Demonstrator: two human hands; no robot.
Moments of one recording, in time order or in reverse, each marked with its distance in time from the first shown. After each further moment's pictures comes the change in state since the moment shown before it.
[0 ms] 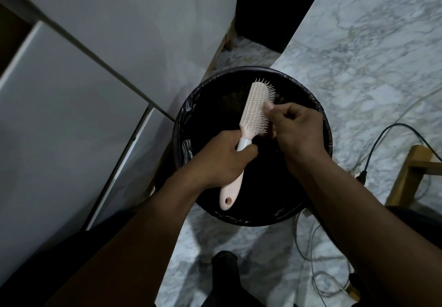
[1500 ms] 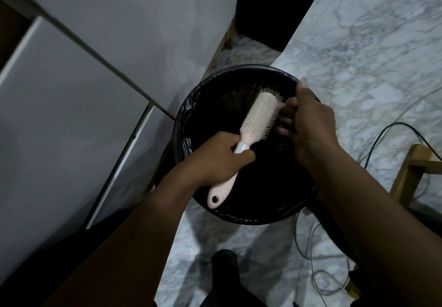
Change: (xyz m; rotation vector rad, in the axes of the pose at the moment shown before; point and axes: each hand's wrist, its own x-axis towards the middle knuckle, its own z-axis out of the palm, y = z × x) left_hand -0.002 -0.005 -0.007 0.000 -0.073 -0.098; right_hand 0.012 -0.015 -0.012 0.127 0.089 0.197
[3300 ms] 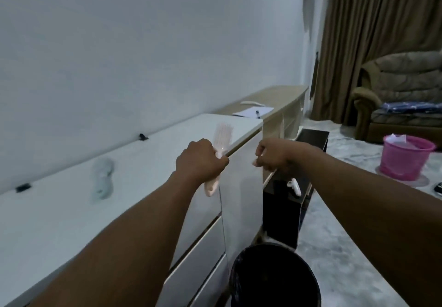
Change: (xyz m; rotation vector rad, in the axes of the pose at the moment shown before) left_hand -0.416 0.273 -0.104 0.661 1.194 0.318; right_hand -0.410 -0.308 -0.068 -1.133 -0.336 -0.947
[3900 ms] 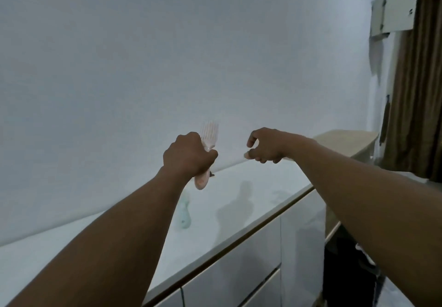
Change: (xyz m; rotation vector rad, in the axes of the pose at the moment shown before) left_hand -0.002 -0.086 -0.202 0.176 0.326 -0.208; right_hand -0.001 -0.213 -0.049 -0.029 0.072 -0.391
